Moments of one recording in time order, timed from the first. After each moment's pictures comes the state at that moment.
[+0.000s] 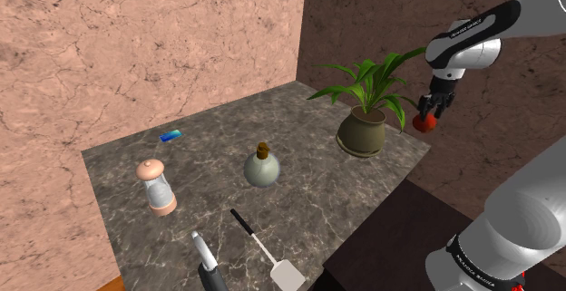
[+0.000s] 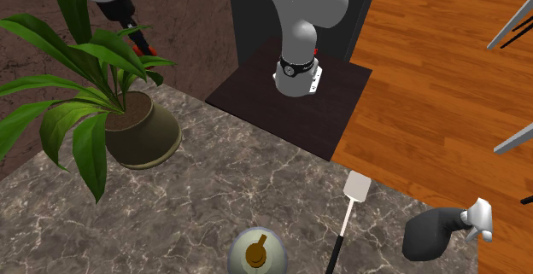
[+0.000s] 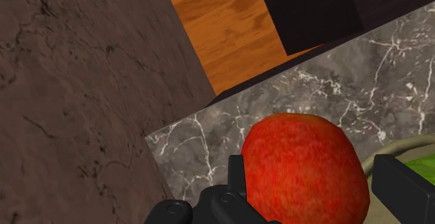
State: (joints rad) arm -0.33 -0.04 -0.55 -2.28 -0.13 2.18 -0.41
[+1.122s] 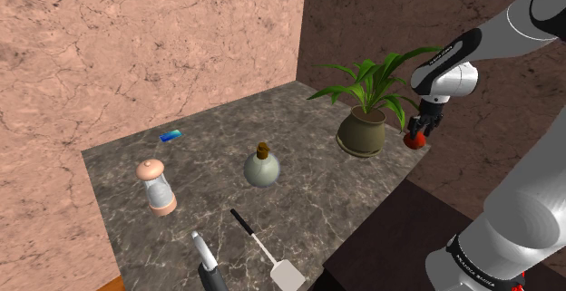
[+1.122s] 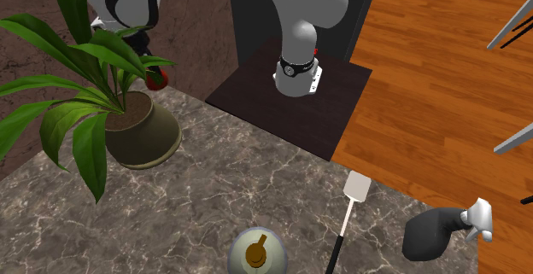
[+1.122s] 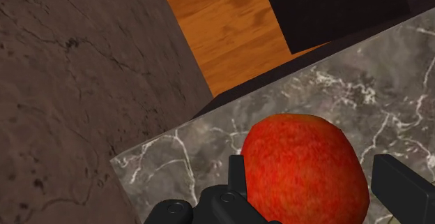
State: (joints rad) arm -0.34 0.14 -0.54 -2.36 -0.01 2.42 -0.48
